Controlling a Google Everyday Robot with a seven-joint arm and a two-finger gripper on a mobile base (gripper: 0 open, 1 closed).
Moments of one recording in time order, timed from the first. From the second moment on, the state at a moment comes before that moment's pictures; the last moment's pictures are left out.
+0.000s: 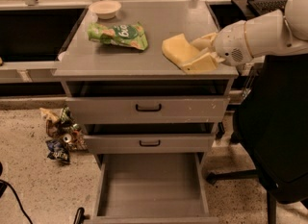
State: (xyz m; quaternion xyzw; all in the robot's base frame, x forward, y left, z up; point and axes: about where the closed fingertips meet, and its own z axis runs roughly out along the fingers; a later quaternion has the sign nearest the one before) arm 0.590 -0.102 0.921 -0.53 0.70 0.22 0.43
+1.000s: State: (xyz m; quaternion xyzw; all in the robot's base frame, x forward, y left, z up) arm 0.521 -0.035 0.795 -0.54 0.72 0.26 0.34
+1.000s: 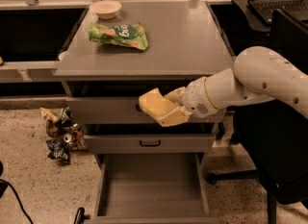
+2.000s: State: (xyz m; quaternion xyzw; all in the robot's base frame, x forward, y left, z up) arm 0.504 -0.018 0.717 -0.51 0.76 0.27 0.30
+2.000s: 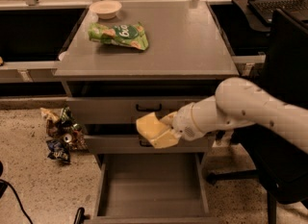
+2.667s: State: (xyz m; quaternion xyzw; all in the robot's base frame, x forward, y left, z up) arm 0.483 0.020 0.580 -0.42 0.80 0.32 0.27
